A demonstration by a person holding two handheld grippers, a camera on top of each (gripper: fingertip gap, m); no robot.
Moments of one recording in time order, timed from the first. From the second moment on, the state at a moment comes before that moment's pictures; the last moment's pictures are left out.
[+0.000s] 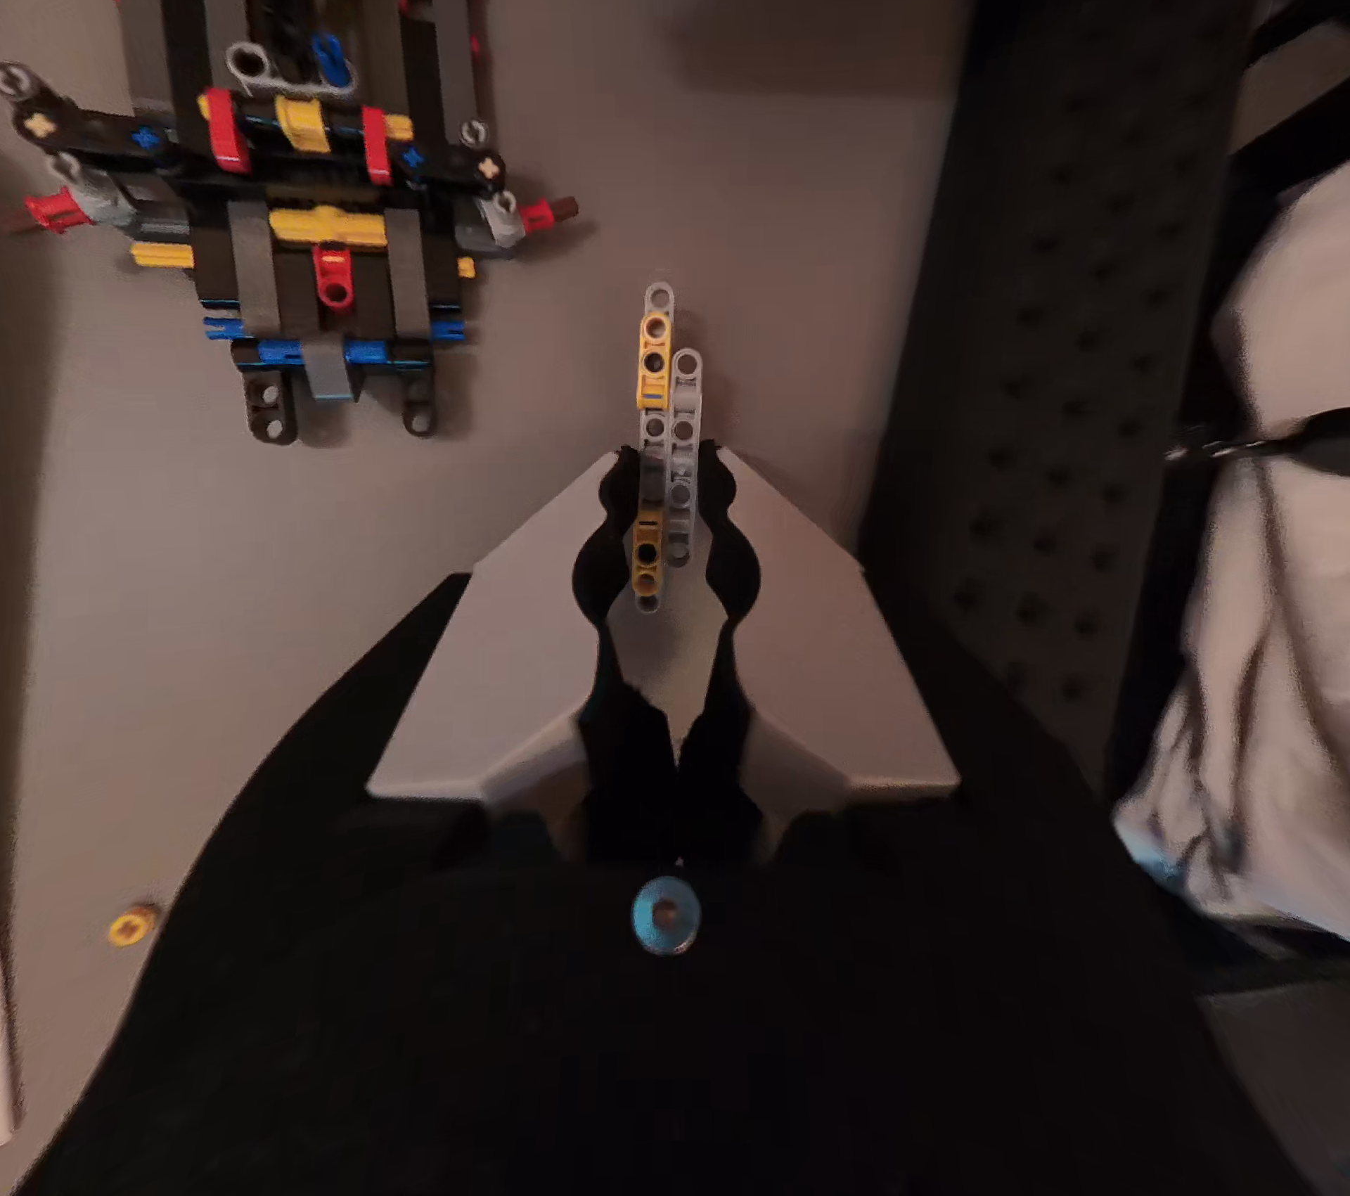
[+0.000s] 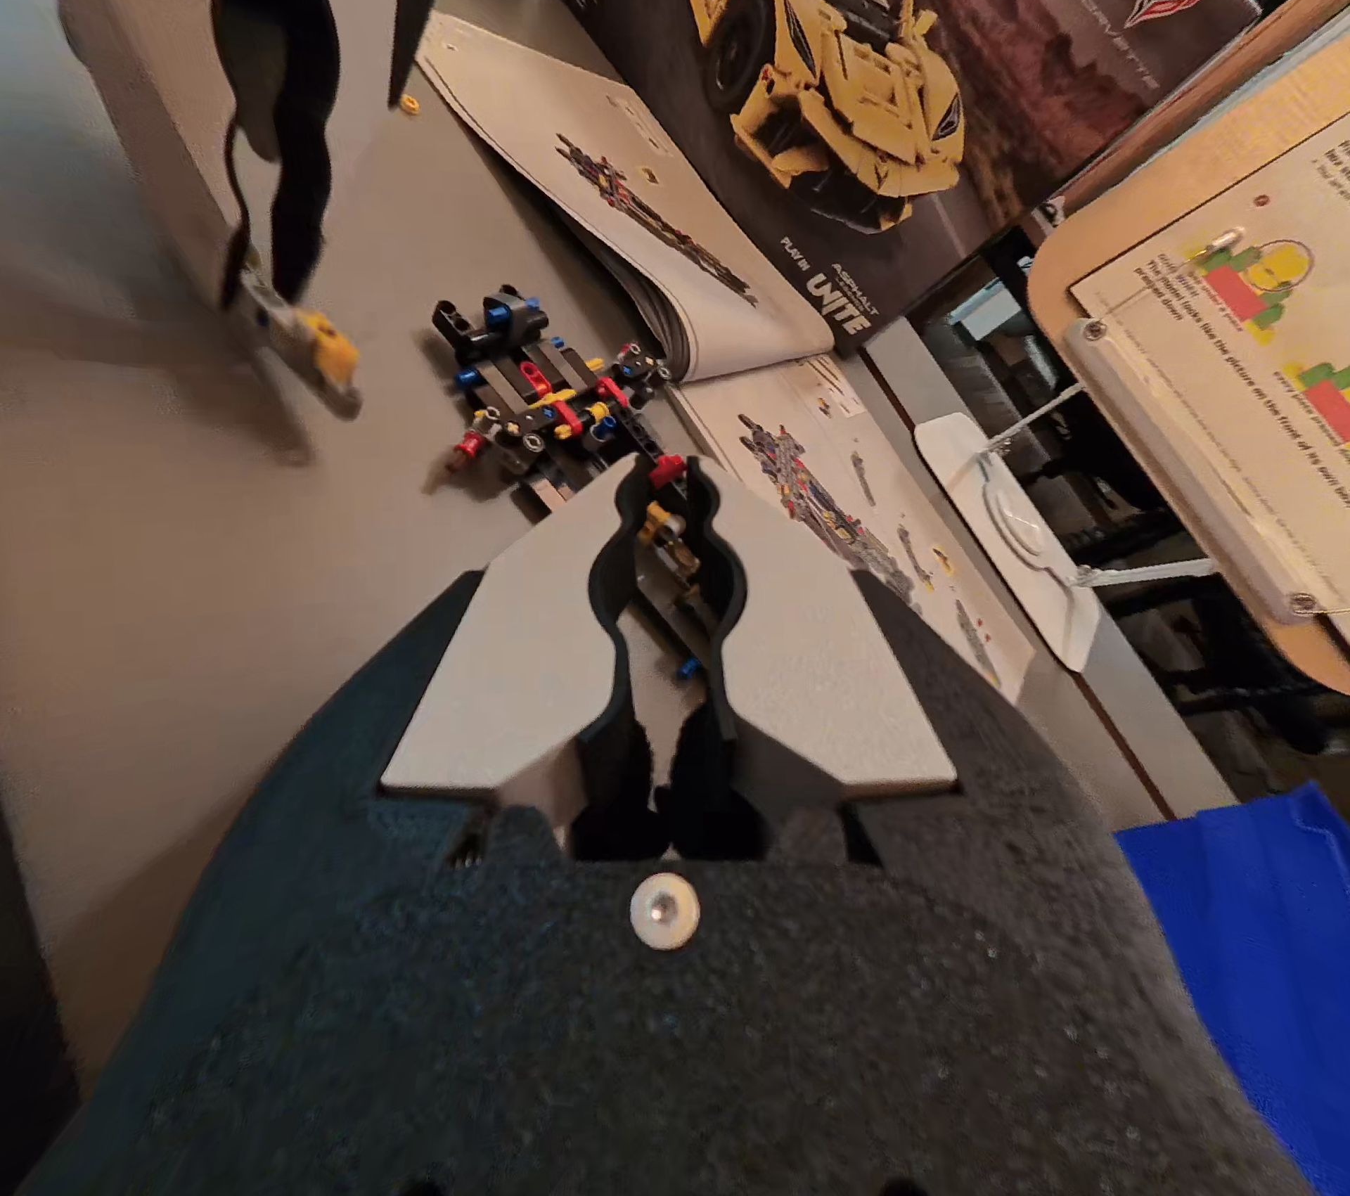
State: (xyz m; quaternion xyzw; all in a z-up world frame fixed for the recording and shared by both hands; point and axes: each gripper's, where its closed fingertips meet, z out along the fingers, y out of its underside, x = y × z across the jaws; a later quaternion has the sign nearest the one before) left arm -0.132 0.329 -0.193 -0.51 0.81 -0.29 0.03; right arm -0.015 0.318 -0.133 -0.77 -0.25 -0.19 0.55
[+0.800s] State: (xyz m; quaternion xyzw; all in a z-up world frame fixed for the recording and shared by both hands) left arm -0.068 0.276 -0.058 -0.43 0.56 -0.71 -0.06; right arm -0.065 0.292 -0.052 -0.63 -0.24 -0.17 0.72
